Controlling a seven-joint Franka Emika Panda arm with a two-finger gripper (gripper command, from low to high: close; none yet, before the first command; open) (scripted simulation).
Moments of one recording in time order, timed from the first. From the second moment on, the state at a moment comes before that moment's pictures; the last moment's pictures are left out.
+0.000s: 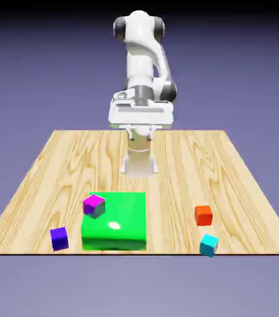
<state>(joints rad) 0.06 -0.53 -0.02 -2.80 0.00 3.02 0.69</state>
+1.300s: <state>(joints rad) 0.92 0.23 -0.31 -2.53 0.01 2.71 -0.25</state>
